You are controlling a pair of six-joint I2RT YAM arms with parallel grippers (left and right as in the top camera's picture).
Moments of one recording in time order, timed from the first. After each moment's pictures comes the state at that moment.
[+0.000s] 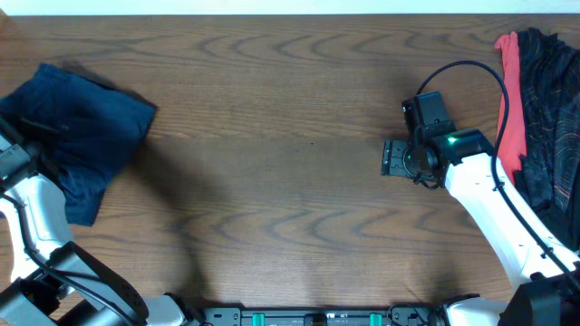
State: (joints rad) left arm 0.69 1.56 1.07 -0.15 0.03 -0.53; right arm 0.26 1.49 1.07 -0.85 0.07 0.40
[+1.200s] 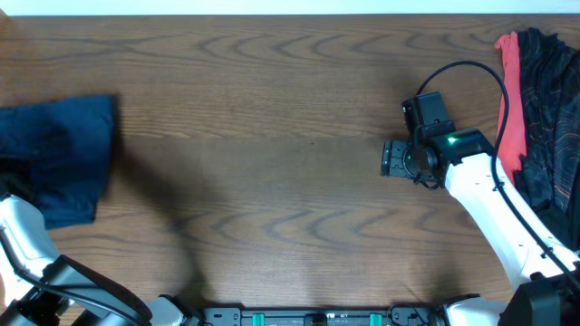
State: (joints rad) left arm 0.86 1.52 1.06 -0.35 -0.02 -0.68; right arm 0.26 1.49 1.07 -0.86 0.07 0.40
